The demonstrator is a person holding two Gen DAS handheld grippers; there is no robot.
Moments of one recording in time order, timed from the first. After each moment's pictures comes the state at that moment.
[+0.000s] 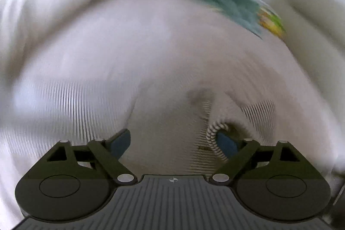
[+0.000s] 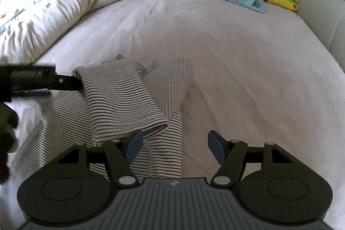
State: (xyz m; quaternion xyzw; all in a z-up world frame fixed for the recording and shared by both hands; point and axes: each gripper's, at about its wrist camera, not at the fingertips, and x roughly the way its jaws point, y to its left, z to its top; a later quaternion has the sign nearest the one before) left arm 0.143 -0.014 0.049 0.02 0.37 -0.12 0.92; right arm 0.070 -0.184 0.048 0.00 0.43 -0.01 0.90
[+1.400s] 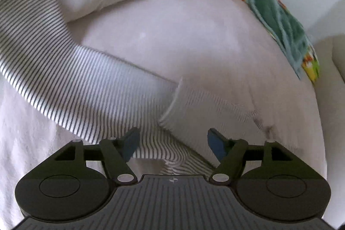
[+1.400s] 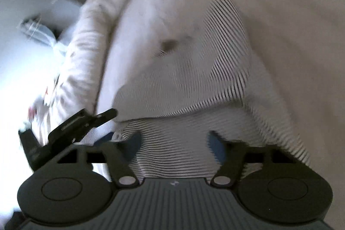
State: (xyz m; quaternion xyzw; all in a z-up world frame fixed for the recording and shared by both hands) left arm 0.184 0.104 0.015 -0.29 0.46 0.03 0.84; right arm 0.093 -0.194 0.002 0.38 0.48 0.05 0.79
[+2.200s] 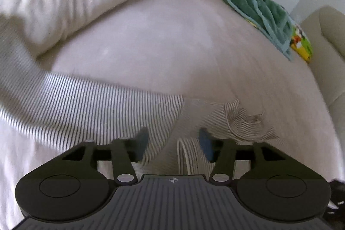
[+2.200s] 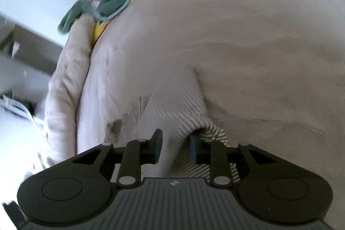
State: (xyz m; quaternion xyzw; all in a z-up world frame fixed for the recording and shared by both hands) left arm 0.176 0.037 0.042 -0.22 0.46 -0.02 0.86; right arm 0.091 -0.274 0.007 0.42 0.38 -0.07 0.82
